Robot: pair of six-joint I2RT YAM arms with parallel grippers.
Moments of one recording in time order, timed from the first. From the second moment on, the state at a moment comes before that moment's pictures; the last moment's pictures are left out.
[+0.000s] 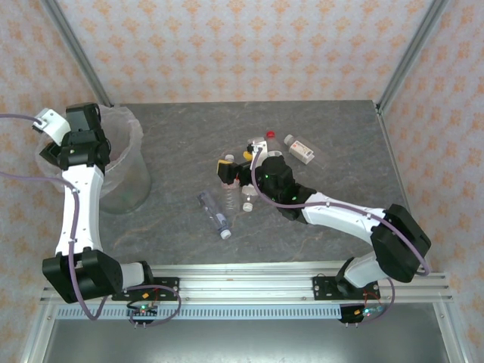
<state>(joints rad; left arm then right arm) 0.29 1.28 1.34 -0.67 -0.89 -0.50 0.84 1.44 0.87 0.39 0.07 0.42</state>
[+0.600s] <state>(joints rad) 0.29 1.39 1.44 -0.79 -0.81 -0.60 0.84 1.44 0.87 0.39 0.09 0.44</state>
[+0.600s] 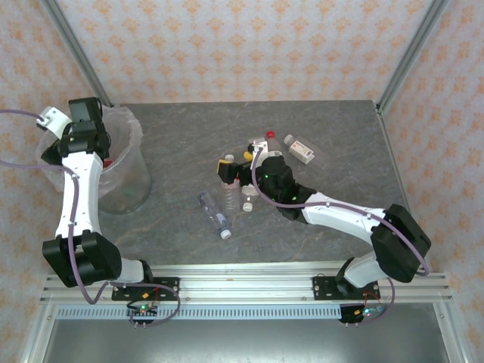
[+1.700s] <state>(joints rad) 0.09 1.26 1.52 -0.69 -0.01 -0.47 0.82 1.39 0.80 0.29 0.39 0.52</state>
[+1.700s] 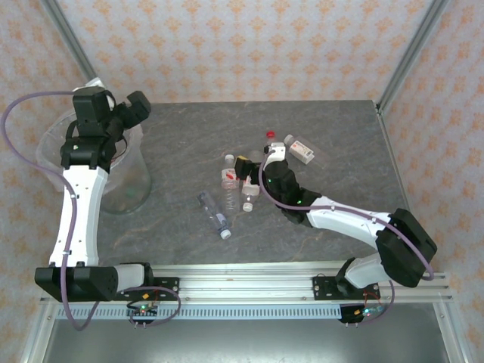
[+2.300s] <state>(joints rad) -0.18 1.27 1.46 -0.59 0.23 -0.43 0.70 1.34 0.76 0.06 0.43 0.62</state>
